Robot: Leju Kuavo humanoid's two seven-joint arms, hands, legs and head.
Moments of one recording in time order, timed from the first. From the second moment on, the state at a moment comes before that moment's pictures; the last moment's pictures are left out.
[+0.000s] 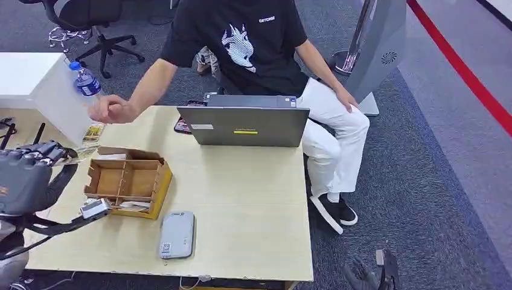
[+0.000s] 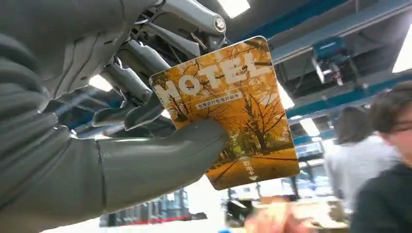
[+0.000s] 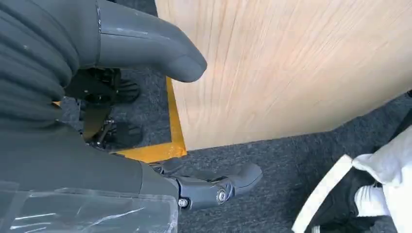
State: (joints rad) left arm -0.01 0.65 -0.15 -1.80 -1.03 0.47 -0.19; right arm 0.00 0.02 -0.28 -0.70 -0.10 0.02 -0.12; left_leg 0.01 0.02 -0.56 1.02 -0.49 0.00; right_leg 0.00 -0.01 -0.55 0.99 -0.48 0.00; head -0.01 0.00
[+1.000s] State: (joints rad) left arm 0.06 0.55 -0.49 -1.68 -1.12 0.33 -0.13; right arm 0.02 0.02 -0.27 -0.73 -0.12 0.02 -0.12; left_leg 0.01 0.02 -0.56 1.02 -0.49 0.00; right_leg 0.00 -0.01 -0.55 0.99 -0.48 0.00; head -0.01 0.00
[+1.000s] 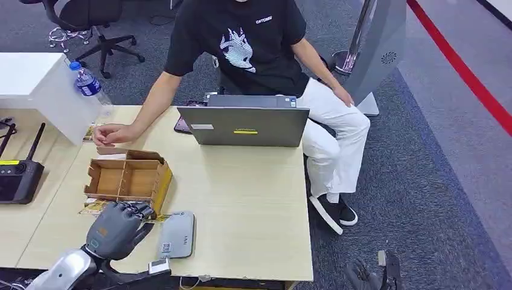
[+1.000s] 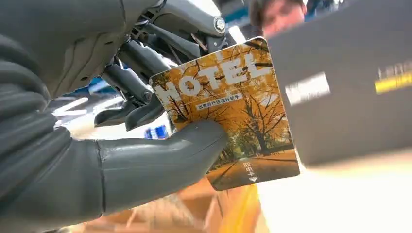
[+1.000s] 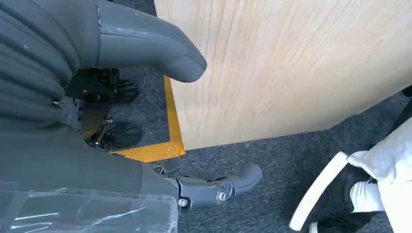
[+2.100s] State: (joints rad) left arm -0.04 0.52 -0.55 -1.56 -1.05 0.31 -0.12; right arm 0.00 0.02 -0.21 -0.72 -0.12 0.02 -0.11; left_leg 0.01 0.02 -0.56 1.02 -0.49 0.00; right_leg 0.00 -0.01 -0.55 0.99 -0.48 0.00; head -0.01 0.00
